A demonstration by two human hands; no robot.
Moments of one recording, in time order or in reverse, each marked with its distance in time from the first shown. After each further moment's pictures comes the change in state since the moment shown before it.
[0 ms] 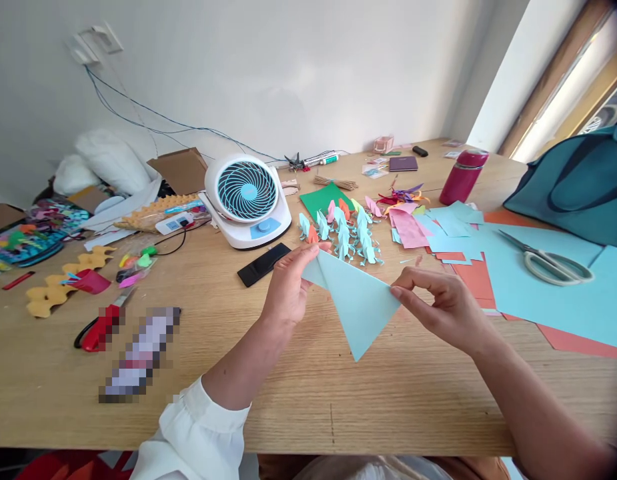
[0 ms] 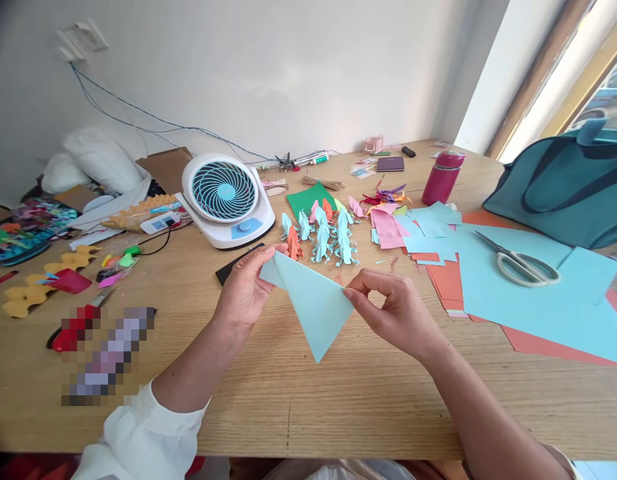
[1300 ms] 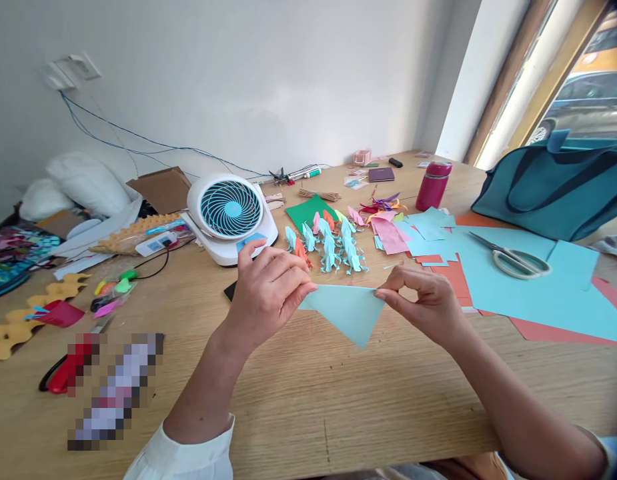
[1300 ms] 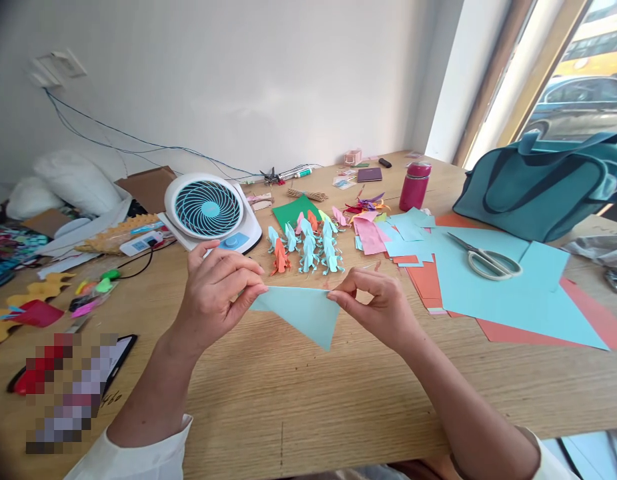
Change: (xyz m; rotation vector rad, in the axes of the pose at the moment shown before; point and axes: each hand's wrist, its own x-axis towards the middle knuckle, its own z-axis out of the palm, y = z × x) left_hand -0.009 0.053 -0.018 1.457 -0.349 1.261; right_hand 0.004 0.009 0.000 0.009 0.206 -0.175
